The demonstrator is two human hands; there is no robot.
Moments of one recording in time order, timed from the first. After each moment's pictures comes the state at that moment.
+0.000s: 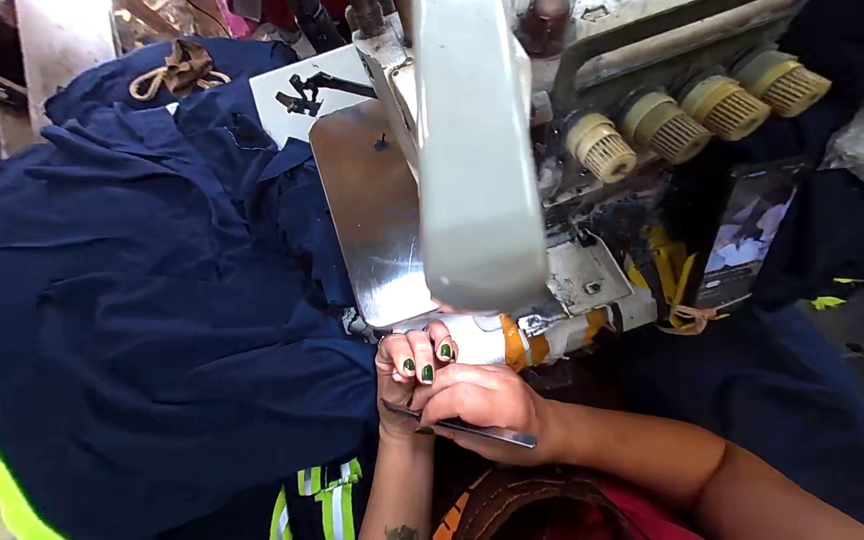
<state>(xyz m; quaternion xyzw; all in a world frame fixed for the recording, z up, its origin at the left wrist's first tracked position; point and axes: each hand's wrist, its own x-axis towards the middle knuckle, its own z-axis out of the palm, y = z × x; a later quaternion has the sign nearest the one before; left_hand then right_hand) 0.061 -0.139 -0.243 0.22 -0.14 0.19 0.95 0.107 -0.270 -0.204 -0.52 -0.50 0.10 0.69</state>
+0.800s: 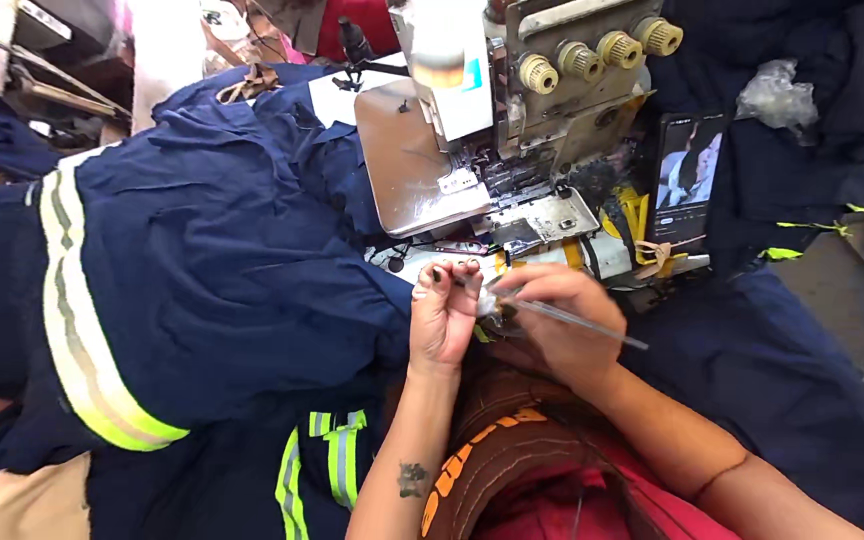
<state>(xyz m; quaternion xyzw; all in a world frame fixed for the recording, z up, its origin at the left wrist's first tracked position) 0.038 -0.199 -0.202 0.21 0.09 0.22 0.95 0.094 -0.338 -0.162 -0.58 -0.37 -0.05 0.73</state>
